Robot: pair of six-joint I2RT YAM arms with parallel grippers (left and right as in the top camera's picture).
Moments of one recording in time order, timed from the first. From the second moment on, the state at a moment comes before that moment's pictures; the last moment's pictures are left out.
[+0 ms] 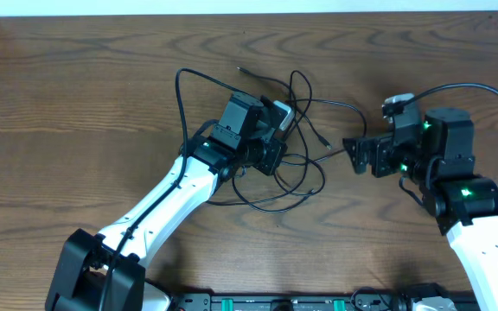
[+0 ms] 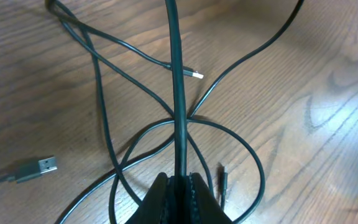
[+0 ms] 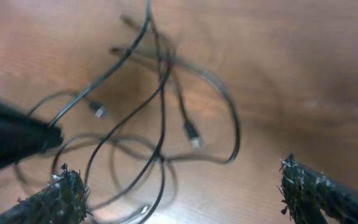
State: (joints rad) left arm -0.53 1.56 1.03 -0.37 0.39 -0.07; right arm 0.12 1.09 0.88 -0.53 -0.30 0.04
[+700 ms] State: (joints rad) left arm -0.48 1.39 1.03 -0.48 0.36 -0.07; right arm 0.15 1.47 0.81 -0.07 0.10 0.03
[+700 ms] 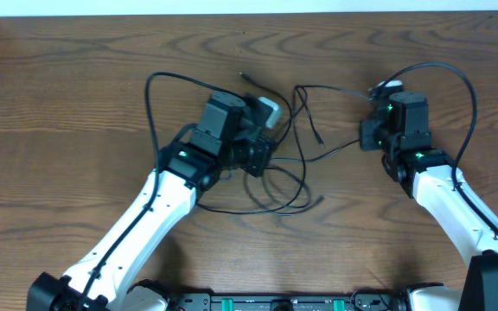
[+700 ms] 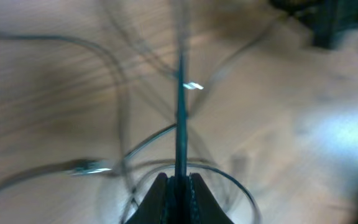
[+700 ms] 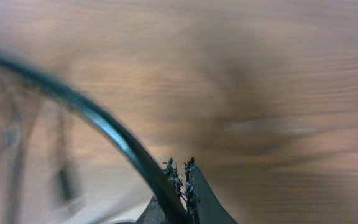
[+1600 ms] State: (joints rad) left arm -0.04 1.39 1.03 -0.72 -0.29 -0.68; right arm -0.14 1.47 0.82 0.05 0.33 0.13
